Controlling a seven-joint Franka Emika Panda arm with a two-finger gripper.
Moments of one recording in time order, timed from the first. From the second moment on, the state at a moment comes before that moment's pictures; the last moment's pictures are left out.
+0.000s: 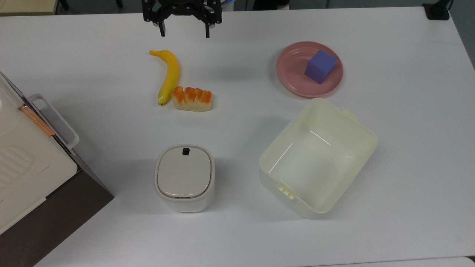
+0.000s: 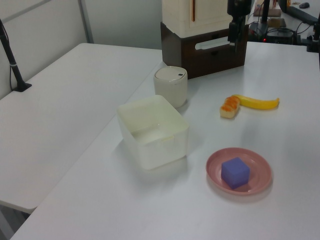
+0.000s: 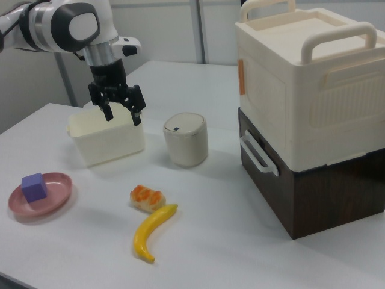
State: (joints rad) arm 0.15 0.02 -0.16 -1.68 -0.04 1.72 -0.02
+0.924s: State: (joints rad) arm 0.15 0.02 -0.16 -1.68 -0.04 1.72 -0.05
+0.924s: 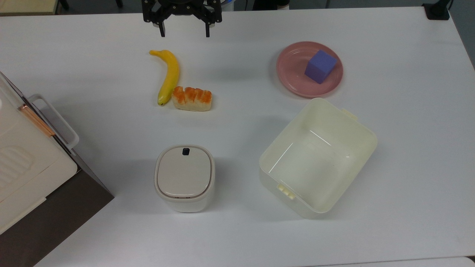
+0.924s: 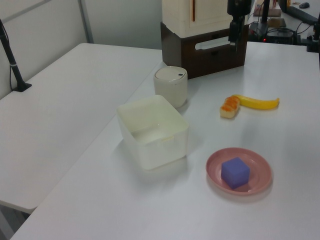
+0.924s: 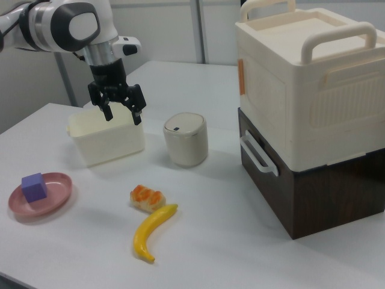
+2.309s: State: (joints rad) arm 0.15 0.02 -0.17 -1.67 -0.04 1.72 -0.05
